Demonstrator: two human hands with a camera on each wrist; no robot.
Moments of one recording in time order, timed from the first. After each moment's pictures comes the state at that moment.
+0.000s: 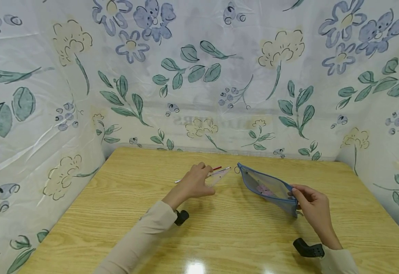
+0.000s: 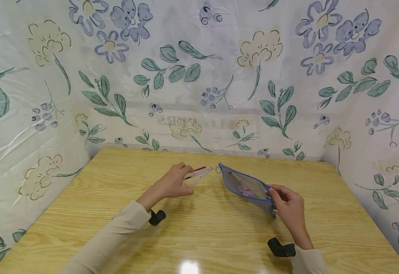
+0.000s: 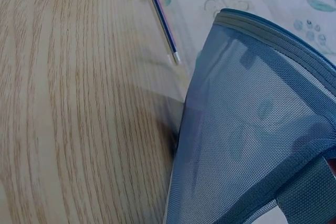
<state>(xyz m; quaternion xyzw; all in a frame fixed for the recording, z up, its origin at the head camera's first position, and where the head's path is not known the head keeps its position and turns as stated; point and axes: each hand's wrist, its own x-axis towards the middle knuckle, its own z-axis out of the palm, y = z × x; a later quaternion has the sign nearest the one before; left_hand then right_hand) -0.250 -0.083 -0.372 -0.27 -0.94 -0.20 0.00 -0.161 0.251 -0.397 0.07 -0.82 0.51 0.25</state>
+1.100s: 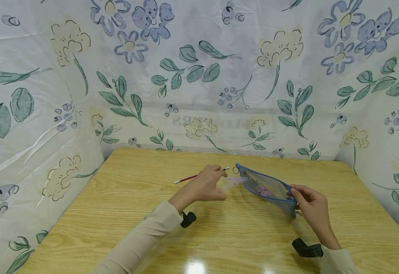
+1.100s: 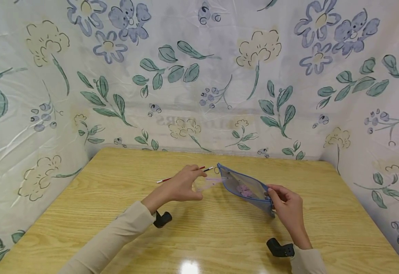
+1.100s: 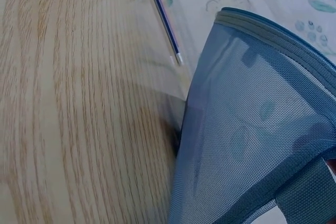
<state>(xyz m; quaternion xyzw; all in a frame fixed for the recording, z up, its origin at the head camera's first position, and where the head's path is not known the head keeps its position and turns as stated) -0.240 -0.058 -0.356 -0.37 -0.91 -0.19 -0.01 -0.174 0.263 -0.420 0.05 -0.83 0.51 0.23</state>
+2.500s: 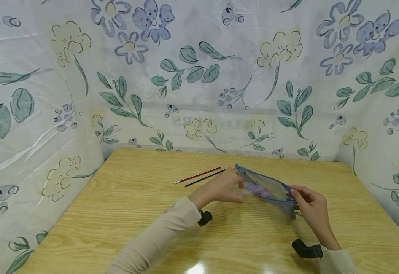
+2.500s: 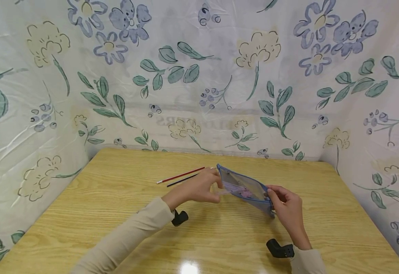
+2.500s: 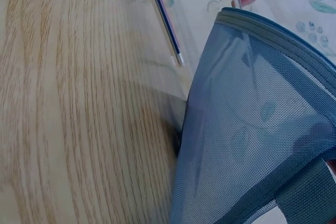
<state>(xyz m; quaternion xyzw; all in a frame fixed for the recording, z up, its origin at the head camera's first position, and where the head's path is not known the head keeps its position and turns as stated) -0.249 -0.009 -0.358 -0.44 -0.88 -0.15 -0.02 -0.170 0.257 -0.413 0.05 -0.83 0.50 0.24</state>
